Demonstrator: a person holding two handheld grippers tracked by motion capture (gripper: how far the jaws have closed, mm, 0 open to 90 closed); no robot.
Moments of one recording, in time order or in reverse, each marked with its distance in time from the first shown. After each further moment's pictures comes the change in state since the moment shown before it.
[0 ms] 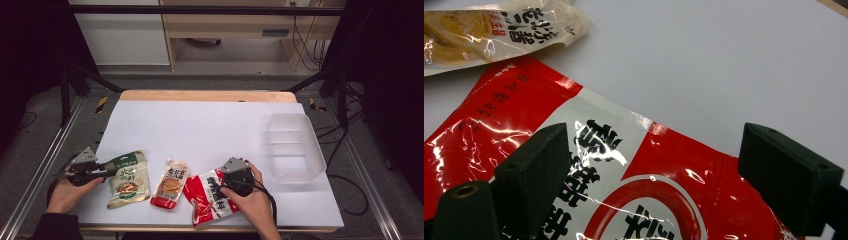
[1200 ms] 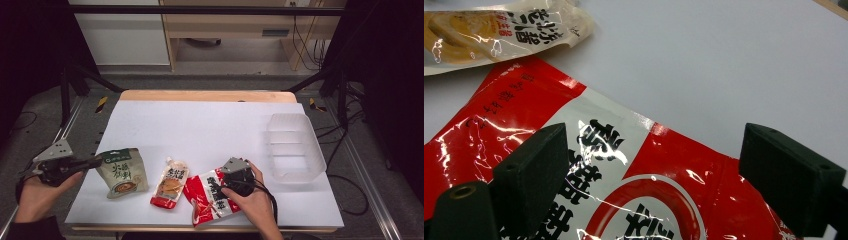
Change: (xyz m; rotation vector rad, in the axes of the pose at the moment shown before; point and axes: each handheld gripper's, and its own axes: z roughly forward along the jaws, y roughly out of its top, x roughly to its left) left arm -0.043 0.060 -0.106 -0.118 -0.044 0.121; right arm -0.001 0.000 -0.003 -0.006 0.014 -0.012
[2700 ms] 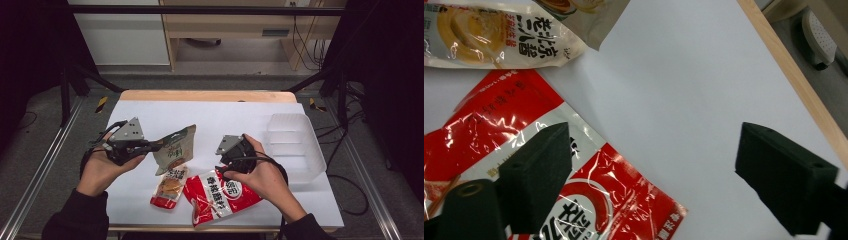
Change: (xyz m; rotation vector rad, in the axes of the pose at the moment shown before) left arm -0.076 0.127 0.083 -0.008 -0.153 0.255; right arm -0.030 0.077 -0.038 0.128 0.029 -0.300
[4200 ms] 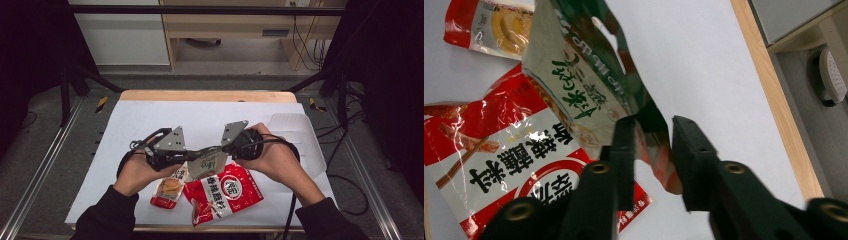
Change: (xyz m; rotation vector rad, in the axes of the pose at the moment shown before) left arm -0.040 0.041 0.056 -0.012 -0.147 0.134; right arm -0.026 0.024 -0.045 0.000 0.086 -0.183
